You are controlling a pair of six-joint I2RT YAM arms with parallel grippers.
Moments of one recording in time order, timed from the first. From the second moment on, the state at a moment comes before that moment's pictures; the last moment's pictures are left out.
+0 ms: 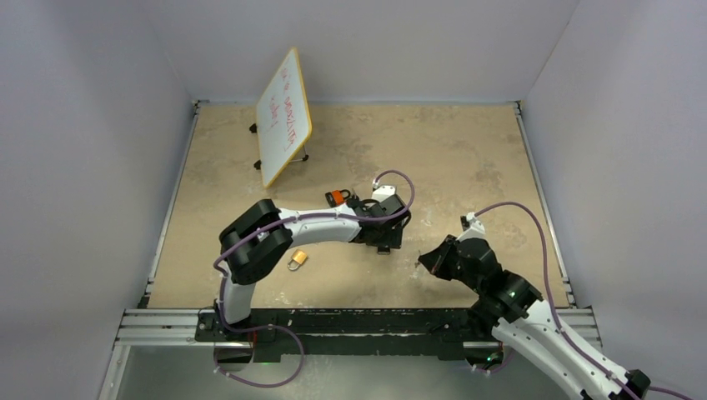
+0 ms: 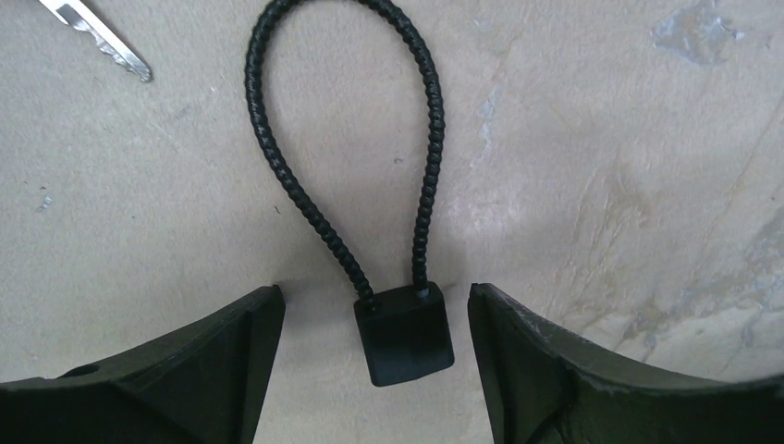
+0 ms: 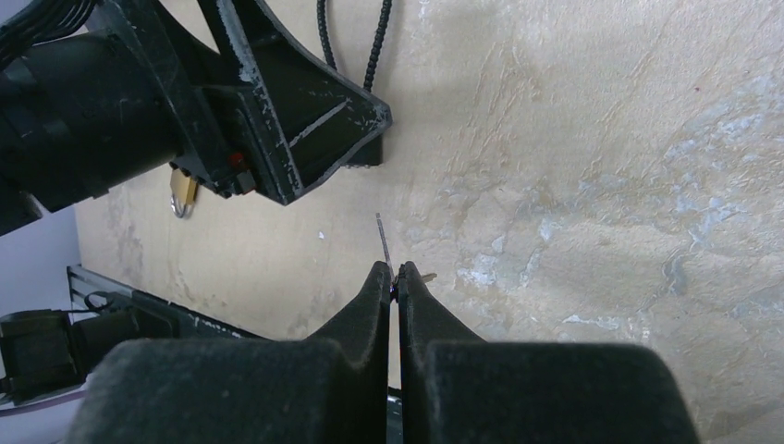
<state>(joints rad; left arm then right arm) -1.05 1.95 1.31 -0.46 -0.29 -0.84 0.70 0.35 0.32 -0.59 0.11 0.92</state>
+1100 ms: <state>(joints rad) -1.06 1.86 1.48 -0.80 -0.26 -1.01 0.70 0.34 0.19 -0.16 -0.30 0.83</state>
